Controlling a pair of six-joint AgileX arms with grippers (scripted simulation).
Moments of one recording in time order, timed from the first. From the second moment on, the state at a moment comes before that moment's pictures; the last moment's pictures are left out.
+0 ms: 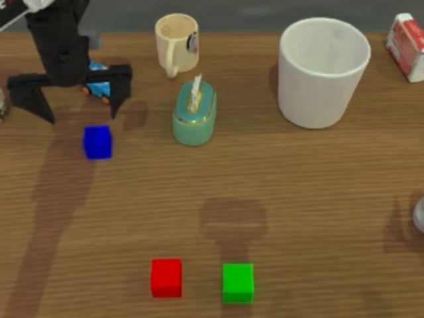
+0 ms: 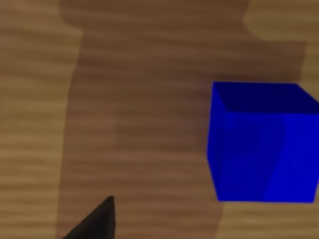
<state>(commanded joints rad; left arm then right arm) -0.17 2.37 2.06 -1.26 0.01 -0.24 0.01 0.00 0.00 0.00 0.00 0.00</state>
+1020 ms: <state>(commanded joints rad) -0.18 2.45 1.88 -1.00 0.01 -0.24 0.01 0.00 0.00 0.00 0.00 0.00</state>
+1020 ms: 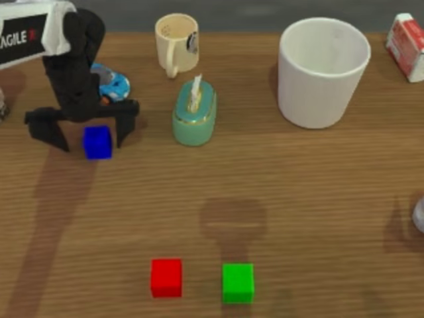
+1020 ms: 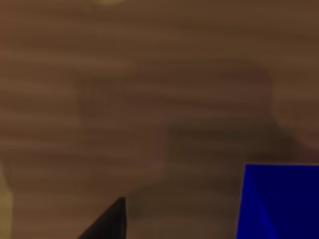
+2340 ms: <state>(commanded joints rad) -0.17 2.42 1.94 -1.08 0.00 -0.24 0.01 0.00 0.00 0.00 0.00 0.00</state>
